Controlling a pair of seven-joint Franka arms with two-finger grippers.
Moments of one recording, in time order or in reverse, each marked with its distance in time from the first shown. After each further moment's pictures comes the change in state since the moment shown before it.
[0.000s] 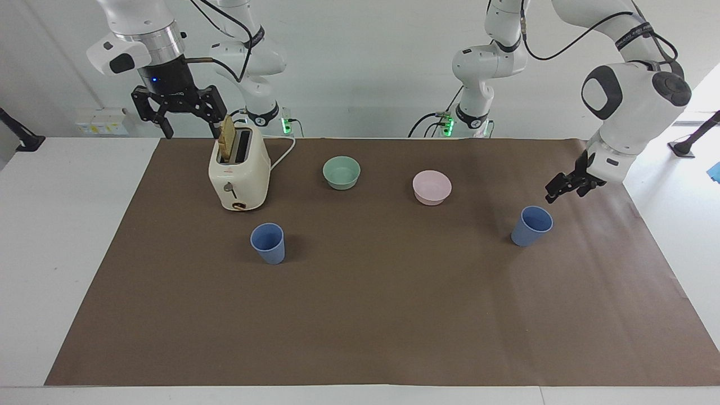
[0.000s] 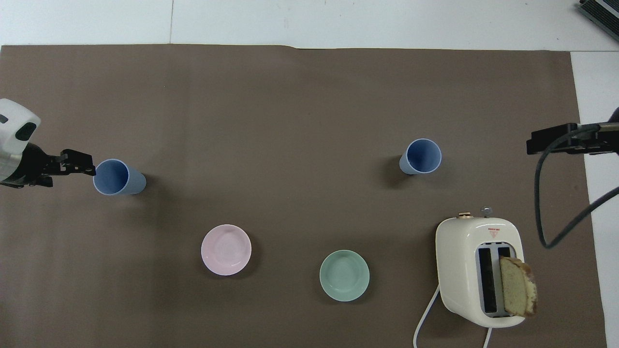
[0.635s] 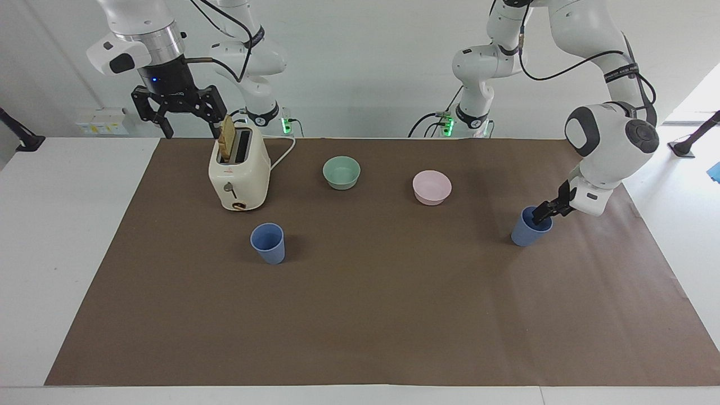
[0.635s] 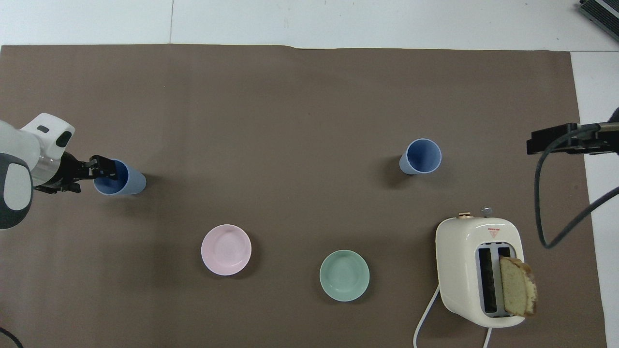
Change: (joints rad) left arm 0.000 0.073 -0.003 -0.089 -0.001 0.137 -0.058; right arm 0.000 0.000 0.000 0.000 0.000 0.000 0.000
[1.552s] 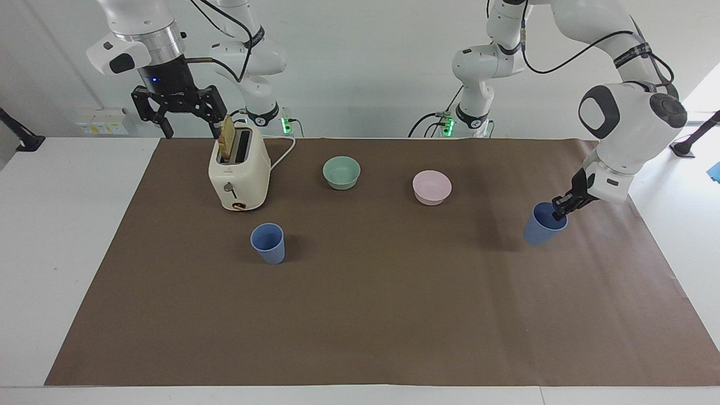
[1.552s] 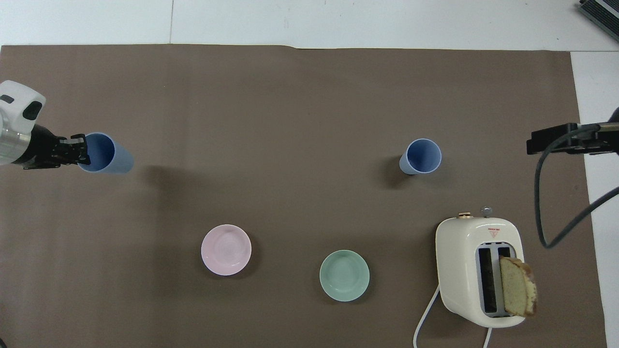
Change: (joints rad) left arm -0.004 -0.034 -0.031 0.216 -0.035 -0.169 -0.028; right arm 0.000 0.000 0.000 0.000 0.000 0.000 0.000
